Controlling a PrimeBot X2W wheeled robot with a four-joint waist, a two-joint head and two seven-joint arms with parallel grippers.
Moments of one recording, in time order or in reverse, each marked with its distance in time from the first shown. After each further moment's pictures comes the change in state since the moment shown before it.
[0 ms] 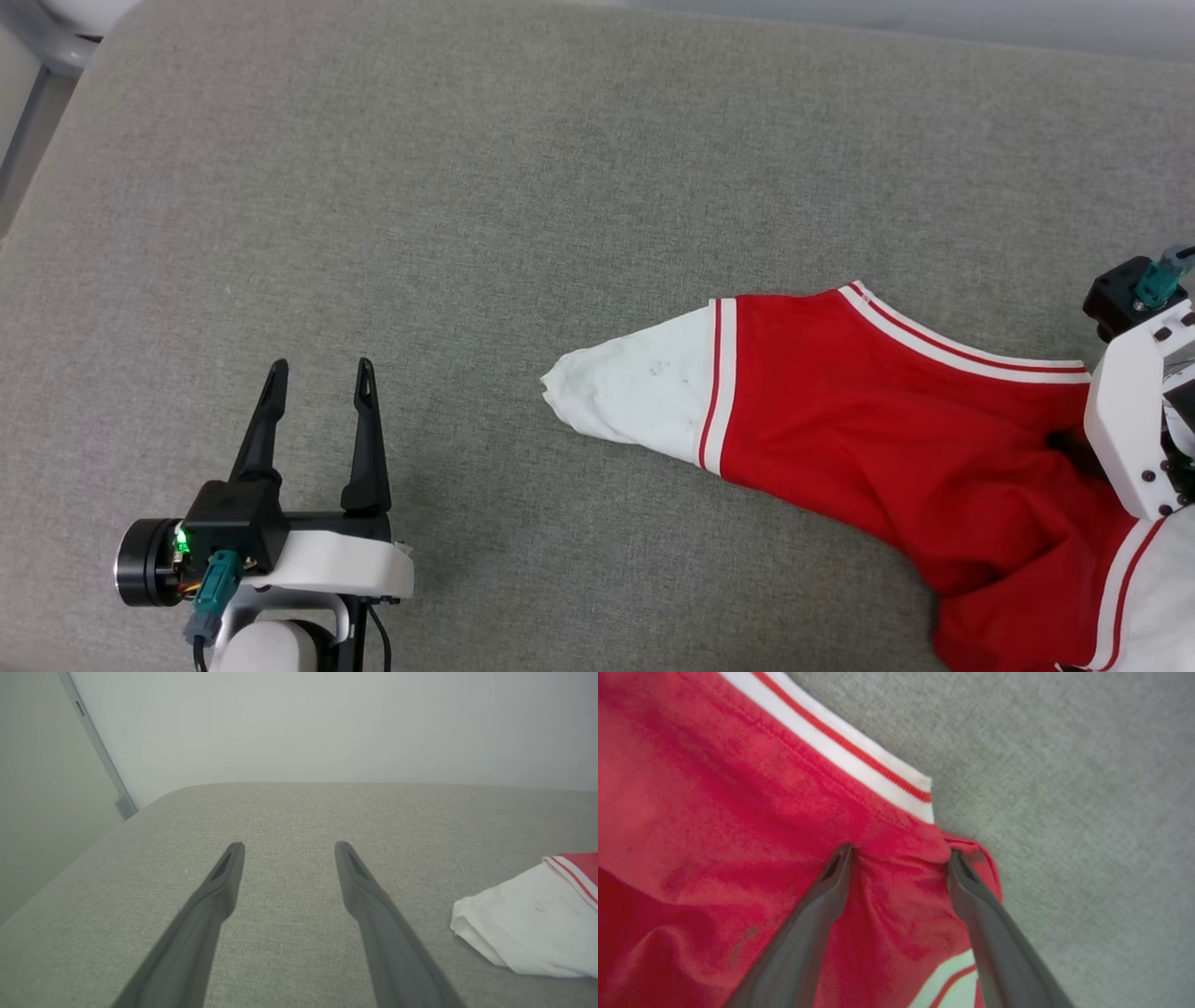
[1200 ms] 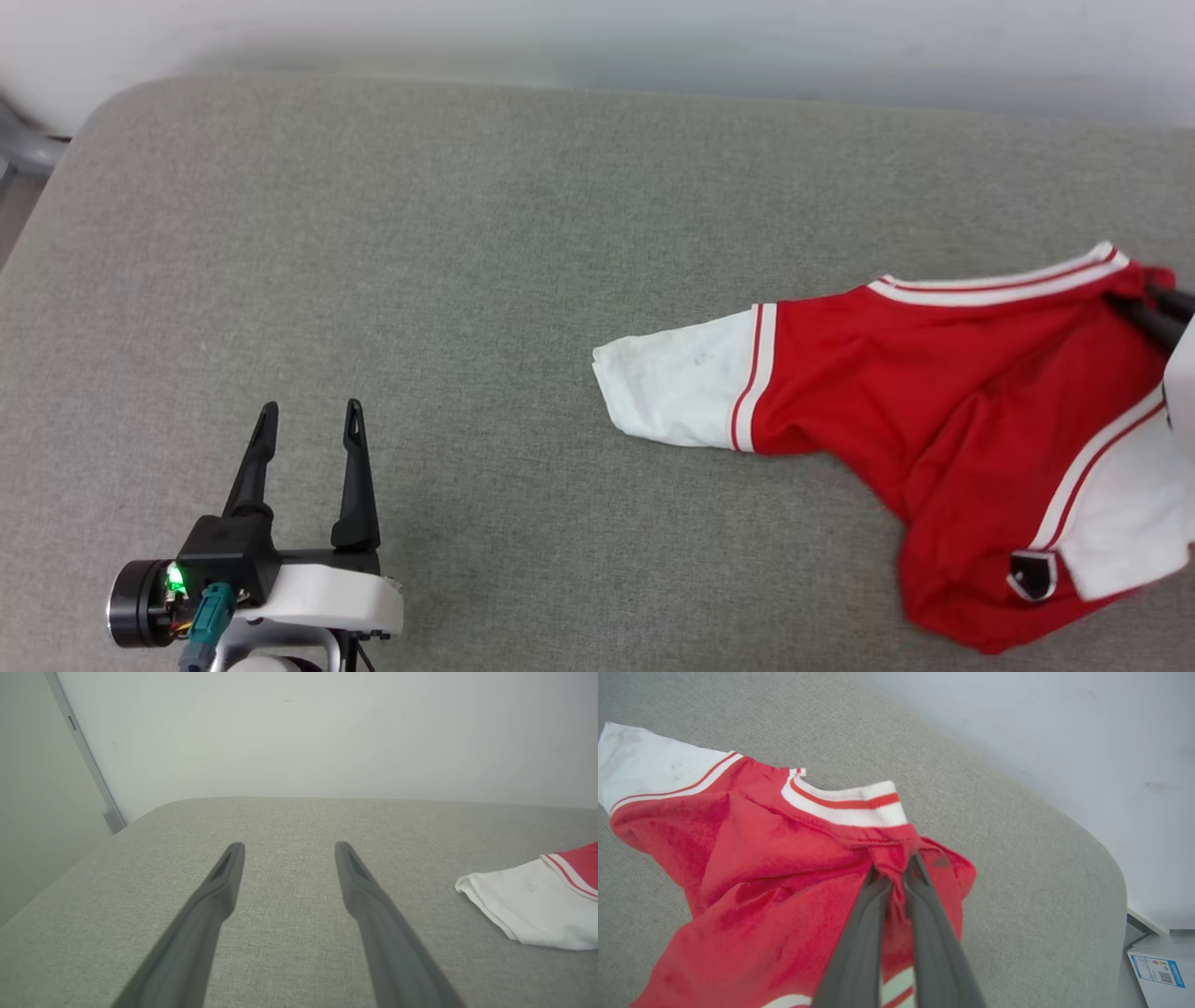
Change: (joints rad) left arm 0.066 -0.001 0.019 0.003 -0.001 0.005 0.000; right arm 0.086 -0.063 -0.190 -0.183 -0.036 0.000 -0.385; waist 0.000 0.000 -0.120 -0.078
